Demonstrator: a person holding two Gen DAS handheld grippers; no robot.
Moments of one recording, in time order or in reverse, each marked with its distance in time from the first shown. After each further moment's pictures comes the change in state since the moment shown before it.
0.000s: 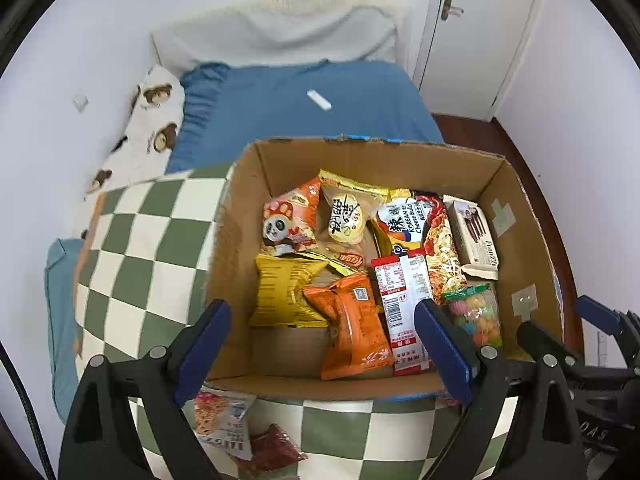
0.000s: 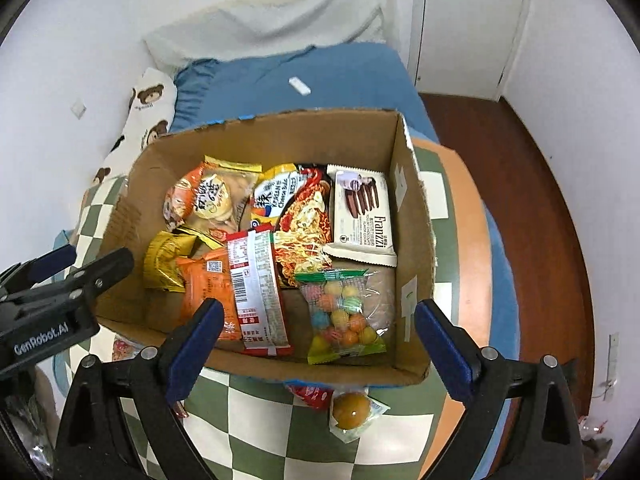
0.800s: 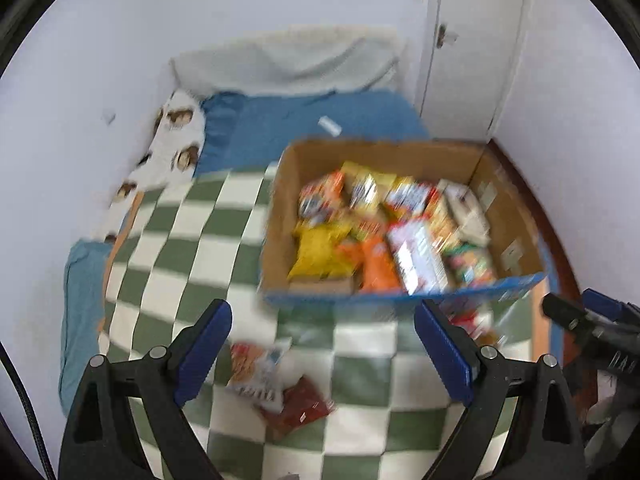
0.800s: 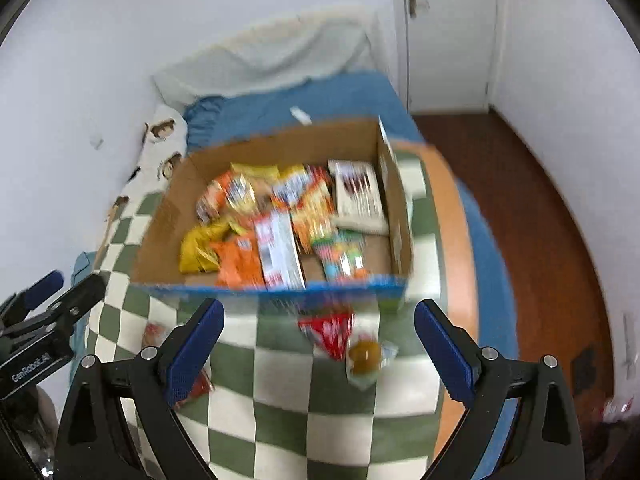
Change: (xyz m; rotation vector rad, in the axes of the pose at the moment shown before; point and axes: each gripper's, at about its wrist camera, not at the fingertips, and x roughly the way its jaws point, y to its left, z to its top) left arm -0.057 0.028 -0.082 -0.001 -0.085 0.036; right arm -0.067 -0.008 -0.080 0.089 -0.091 0.052
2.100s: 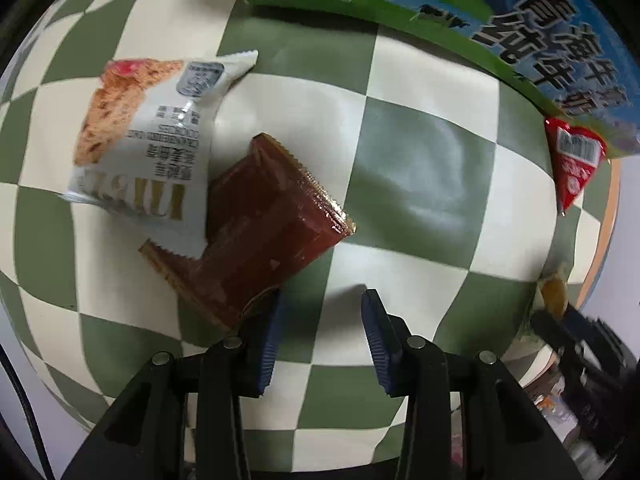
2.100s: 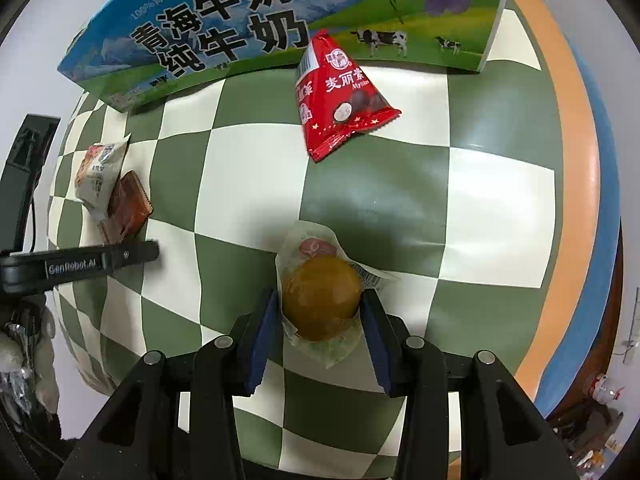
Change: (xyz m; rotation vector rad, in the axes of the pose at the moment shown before) left arm 0.155 0.009 -0.137 -0.105 0.640 -0.165; right arm 0.143 0.012 -0.153 -0.094 0.403 0.037
